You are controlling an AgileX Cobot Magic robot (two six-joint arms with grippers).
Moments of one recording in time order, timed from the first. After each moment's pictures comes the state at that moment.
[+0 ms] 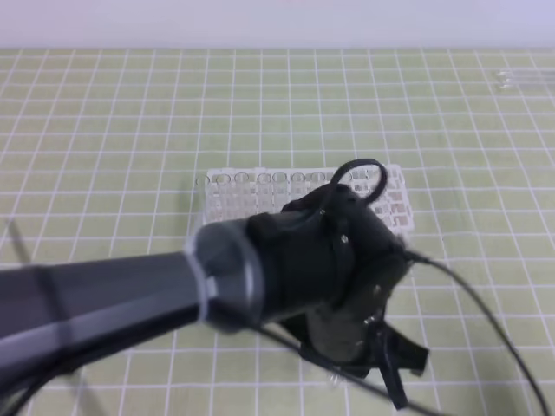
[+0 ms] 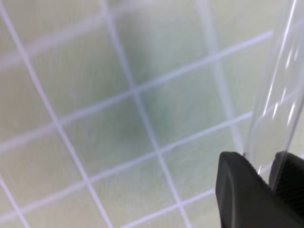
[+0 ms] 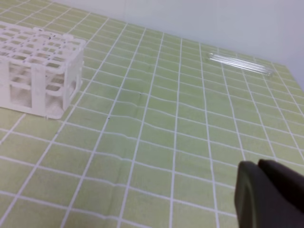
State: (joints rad) left arm -1.08 1.87 -1.39 0.09 1.01 -0.61; right arm 0.09 0.00 0.00 -0.03 0.28 -0.16
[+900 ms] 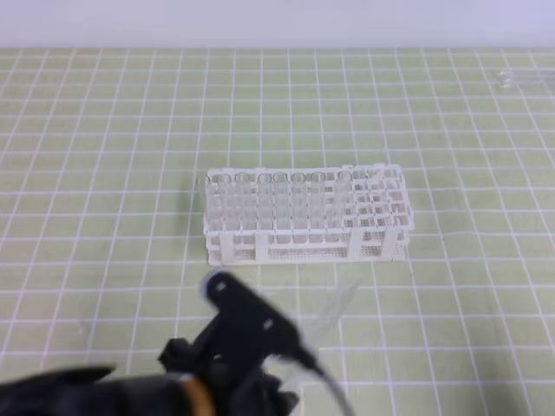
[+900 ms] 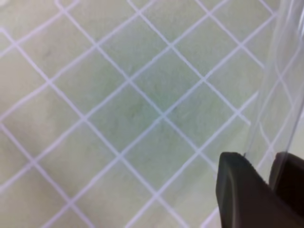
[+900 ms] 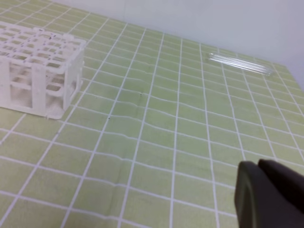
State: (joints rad) left arm -1.17 1.28 -0.71 0.37 0.45 -0.62; right arm 0.09 0.00 0.00 -0.03 0.28 -0.16
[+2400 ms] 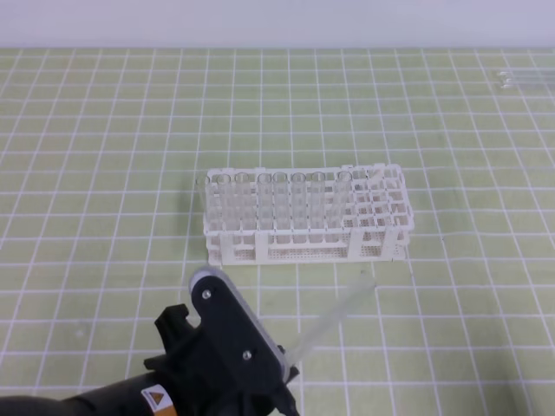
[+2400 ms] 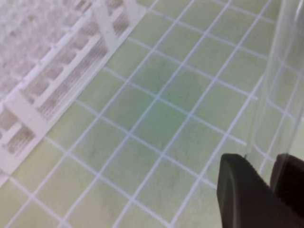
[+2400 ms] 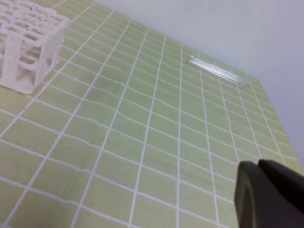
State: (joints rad) left arm -1.17 1.16 -0.54 0.97 0.26 -0.89; right arm 0.09 0.00 0.00 -0.14 0.28 -0.17
